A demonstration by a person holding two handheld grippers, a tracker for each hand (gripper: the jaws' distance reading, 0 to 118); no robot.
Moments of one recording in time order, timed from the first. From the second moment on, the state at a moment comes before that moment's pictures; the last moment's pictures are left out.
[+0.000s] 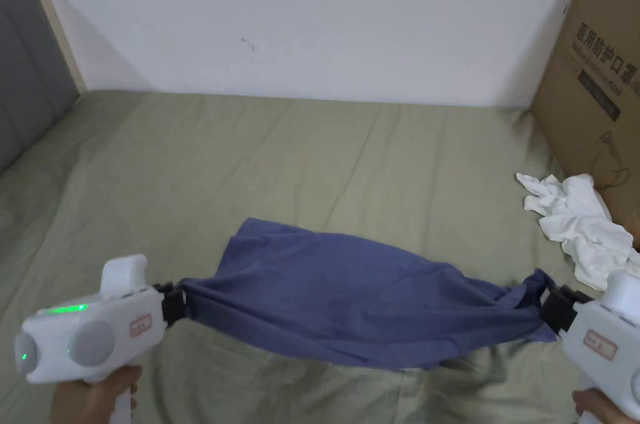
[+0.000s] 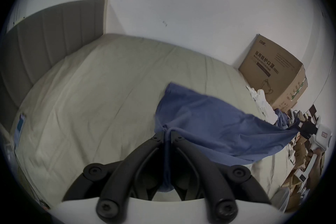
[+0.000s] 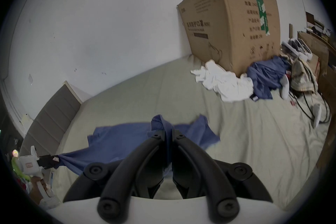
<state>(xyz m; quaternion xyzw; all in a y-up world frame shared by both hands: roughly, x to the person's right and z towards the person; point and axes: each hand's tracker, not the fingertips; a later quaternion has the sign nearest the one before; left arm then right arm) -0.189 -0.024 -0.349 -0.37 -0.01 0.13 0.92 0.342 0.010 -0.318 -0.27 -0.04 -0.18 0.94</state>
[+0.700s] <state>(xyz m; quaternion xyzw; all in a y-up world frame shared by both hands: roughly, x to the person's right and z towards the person) -0.207 -0.058 -0.166 -0.43 0.02 0.11 0.90 0.355 -0.029 -0.133 -0.39 -0.08 -0.14 0.91</state>
